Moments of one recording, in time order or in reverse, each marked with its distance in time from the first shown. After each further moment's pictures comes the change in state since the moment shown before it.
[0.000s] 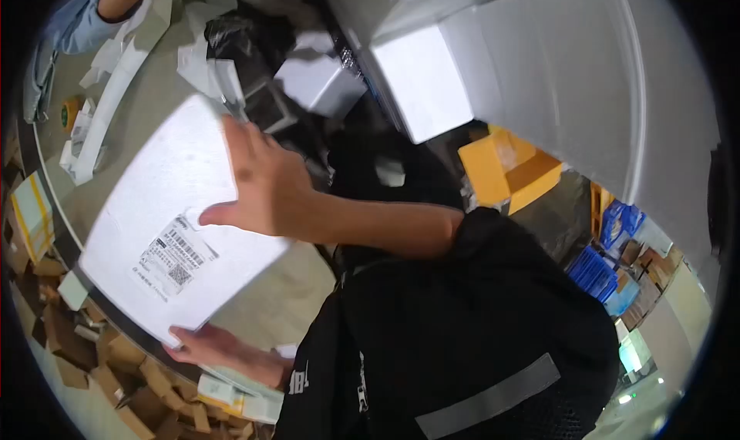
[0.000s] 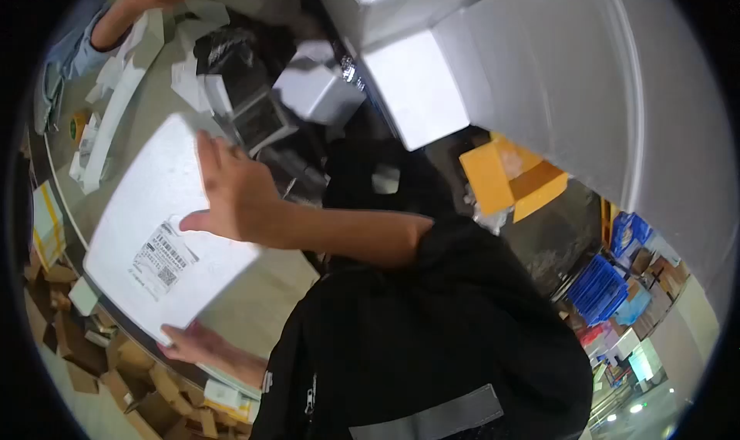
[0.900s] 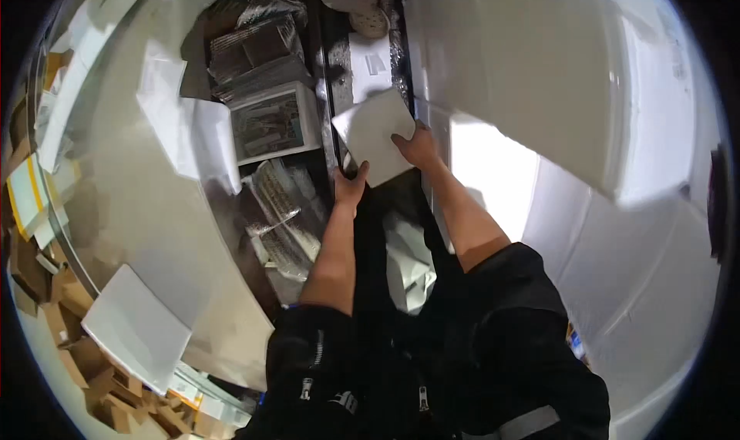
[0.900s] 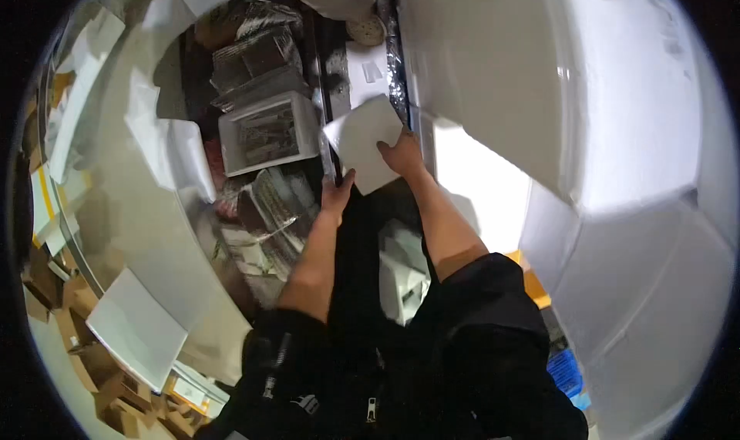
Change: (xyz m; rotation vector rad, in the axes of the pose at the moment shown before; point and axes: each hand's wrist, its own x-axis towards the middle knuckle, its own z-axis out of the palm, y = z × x) left_hand -0.223 -0.472 0.296 0.560 -0.952 -0.685; right_hand 0.124 0.543 0.000 -0.331 0.023 0.338
